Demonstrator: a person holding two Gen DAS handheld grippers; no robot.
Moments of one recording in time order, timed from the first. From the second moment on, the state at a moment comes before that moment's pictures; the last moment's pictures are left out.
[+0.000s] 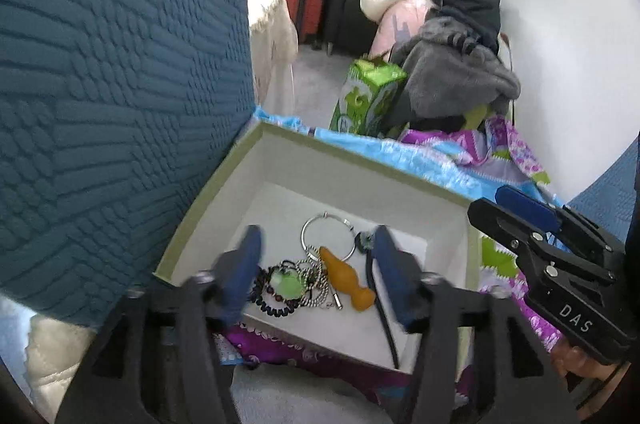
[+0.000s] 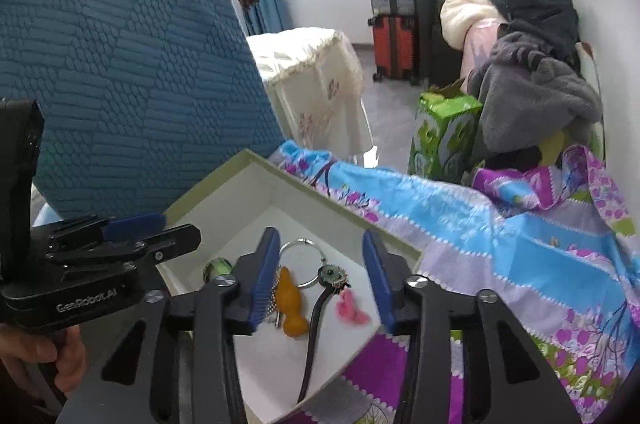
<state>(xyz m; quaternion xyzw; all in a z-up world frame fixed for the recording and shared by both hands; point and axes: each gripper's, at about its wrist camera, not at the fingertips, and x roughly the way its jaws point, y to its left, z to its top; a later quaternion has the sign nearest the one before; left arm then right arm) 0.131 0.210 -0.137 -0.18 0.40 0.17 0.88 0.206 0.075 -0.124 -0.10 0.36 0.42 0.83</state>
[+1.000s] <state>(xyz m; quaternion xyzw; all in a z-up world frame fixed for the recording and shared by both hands) 0.035 0.102 0.024 -0.10 0.28 0.14 0.94 0.111 -0.080 0.038 -0.04 0.23 0.37 0.90</state>
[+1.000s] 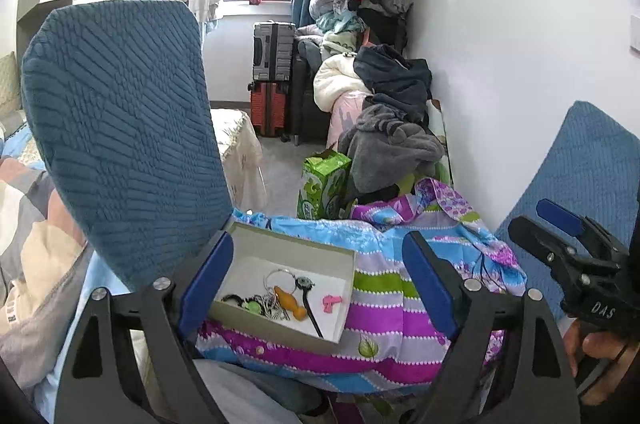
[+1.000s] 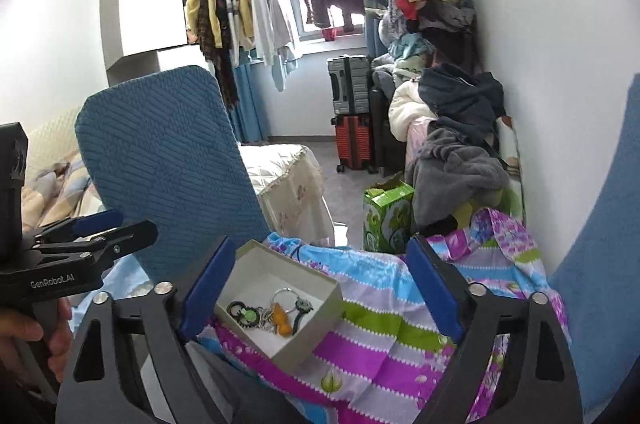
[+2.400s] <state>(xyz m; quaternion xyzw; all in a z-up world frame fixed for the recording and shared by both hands) 0.000 0.103 -0.033 -0.13 0.32 0.21 0.91 0.081 -0.100 -0.023 -0.05 0.28 0.33 0.90</state>
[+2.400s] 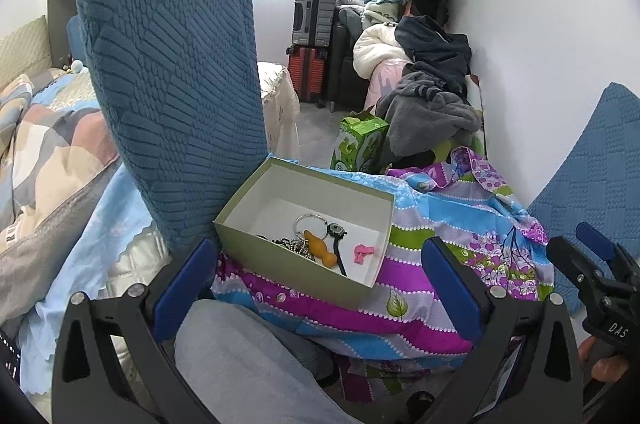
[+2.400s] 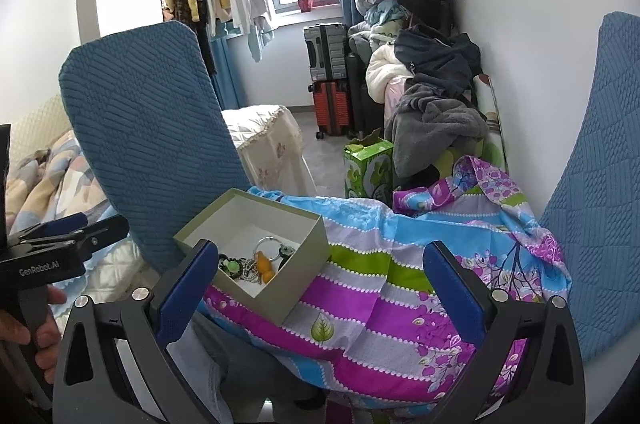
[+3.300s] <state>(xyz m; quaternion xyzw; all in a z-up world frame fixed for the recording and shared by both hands) -0.002 0.102 -0.037 -0.13 0.34 0.21 0.91 0.081 -0.093 -0.028 -0.07 0.28 0.33 0.90</state>
